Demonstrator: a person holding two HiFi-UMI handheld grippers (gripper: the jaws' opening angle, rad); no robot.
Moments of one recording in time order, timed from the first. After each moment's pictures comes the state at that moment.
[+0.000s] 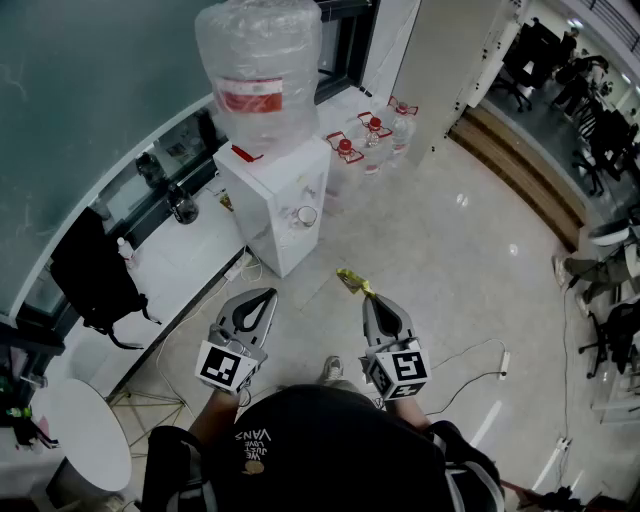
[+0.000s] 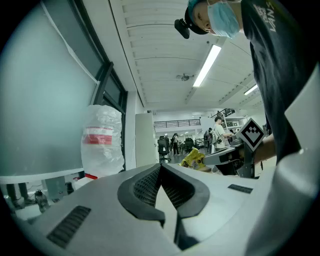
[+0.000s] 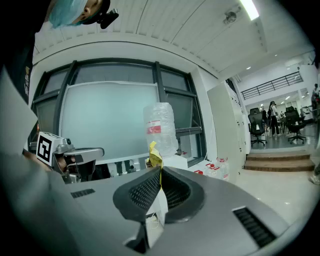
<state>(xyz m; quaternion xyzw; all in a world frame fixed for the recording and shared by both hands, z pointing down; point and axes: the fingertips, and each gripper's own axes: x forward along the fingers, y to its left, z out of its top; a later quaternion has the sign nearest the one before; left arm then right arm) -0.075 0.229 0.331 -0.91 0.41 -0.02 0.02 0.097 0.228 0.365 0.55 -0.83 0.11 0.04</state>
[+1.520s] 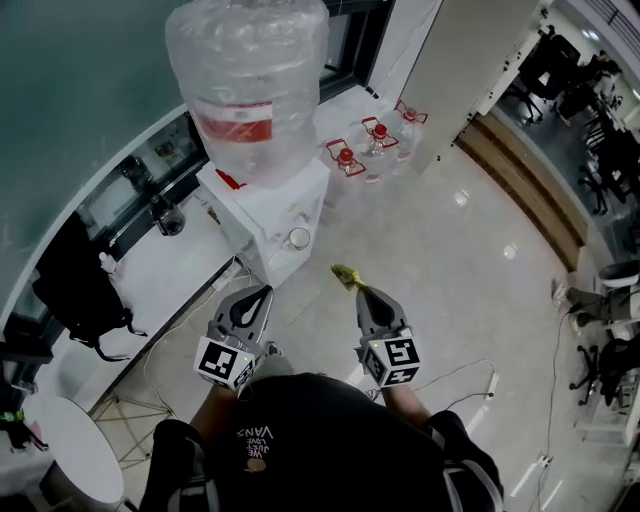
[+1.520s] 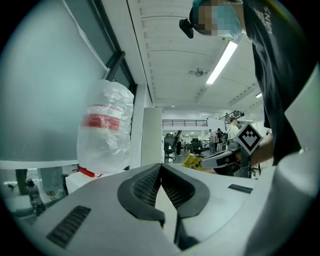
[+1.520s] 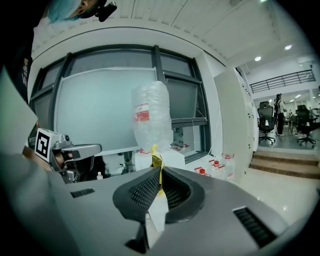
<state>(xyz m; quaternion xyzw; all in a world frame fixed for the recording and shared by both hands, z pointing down) -0.067 0.060 0.371 -0.90 0.44 -0.02 -0.02 0.106 0.043 0.409 0.51 -0.84 0.13 0.09</state>
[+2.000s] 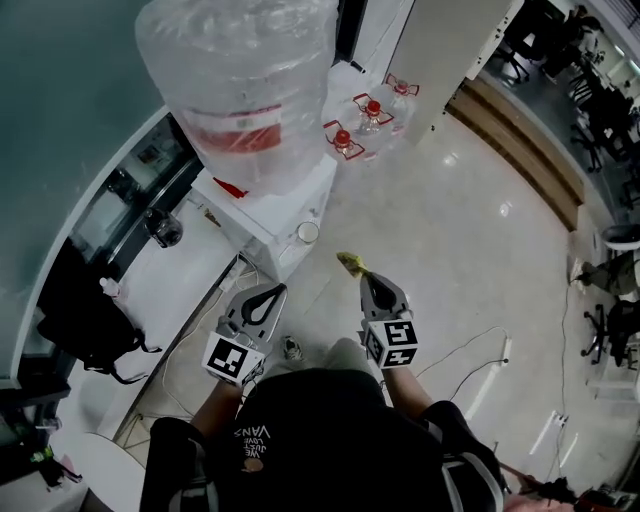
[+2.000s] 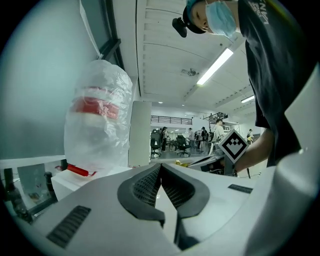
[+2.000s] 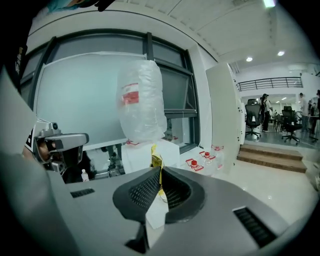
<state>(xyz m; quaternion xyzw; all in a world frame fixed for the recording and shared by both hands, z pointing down) -0.097 0.005 0.394 -0.94 0.35 -0.03 -0.03 0.065 -0.019 0.459 0.57 -0.79 0.15 0.12</state>
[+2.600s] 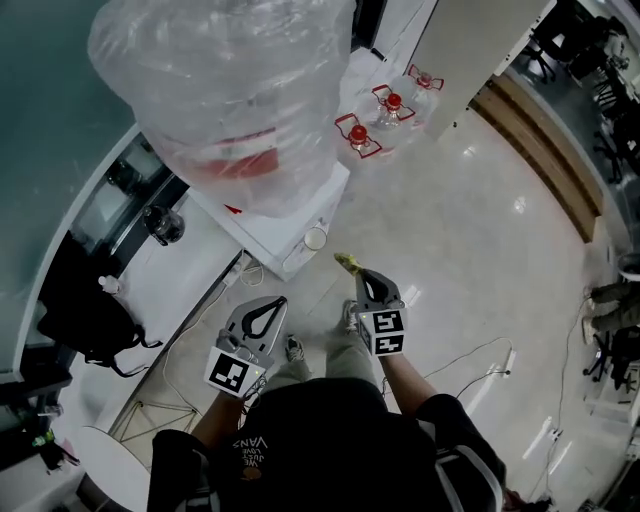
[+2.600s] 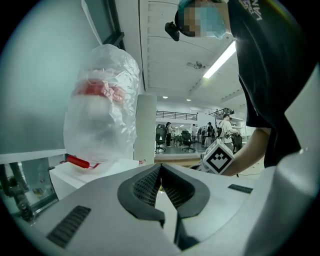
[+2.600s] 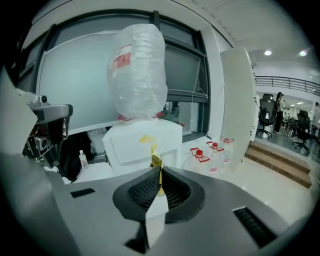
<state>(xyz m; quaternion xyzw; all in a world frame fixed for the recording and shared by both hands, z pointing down) -0.087 -0.049 0.428 -0.93 0.37 -0.03 -0.05 0.068 -0.110 0.552 0.53 -0.81 0.16 0.21</state>
